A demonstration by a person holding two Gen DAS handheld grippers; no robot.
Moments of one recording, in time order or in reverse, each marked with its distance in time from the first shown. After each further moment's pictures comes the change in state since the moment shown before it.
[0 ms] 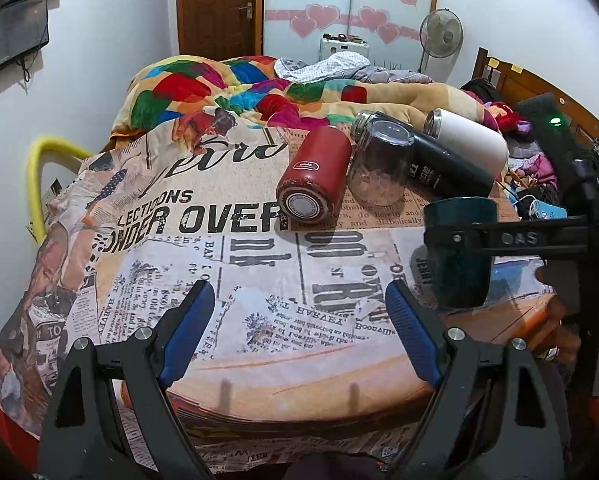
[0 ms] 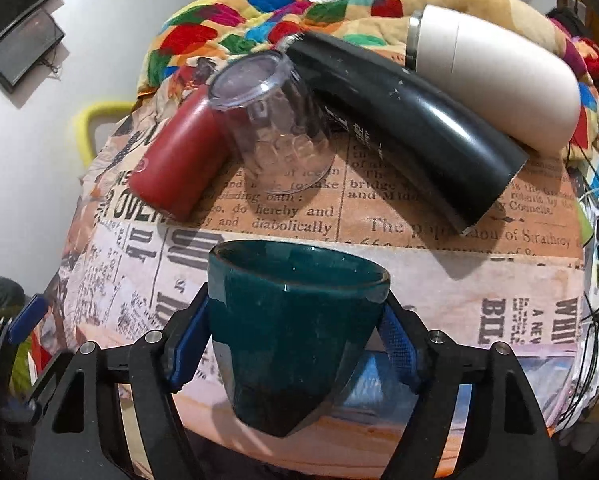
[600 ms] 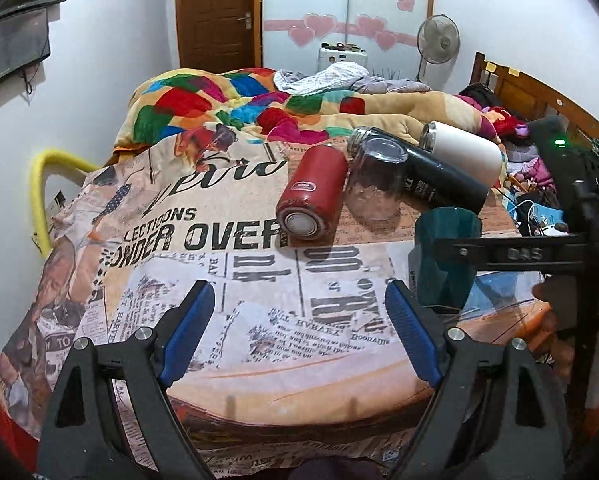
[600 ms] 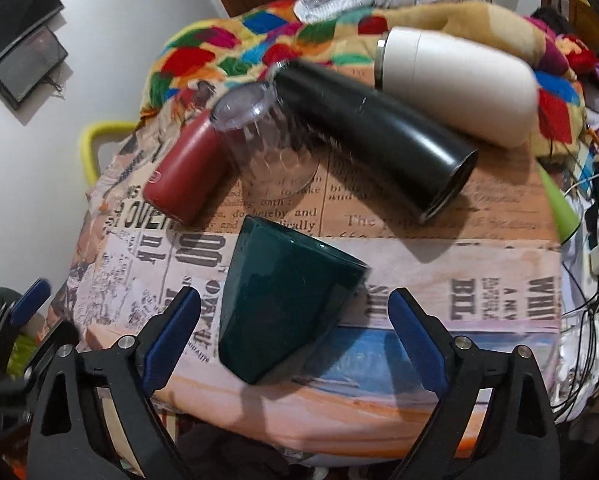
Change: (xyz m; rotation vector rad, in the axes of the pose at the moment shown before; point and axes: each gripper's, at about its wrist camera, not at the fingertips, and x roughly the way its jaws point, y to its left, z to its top) left arm -0.011 -0.002 0.007 0.011 -0.035 0.011; right arm -0.012 -0.005 -0.009 0.048 -0.055 0.002
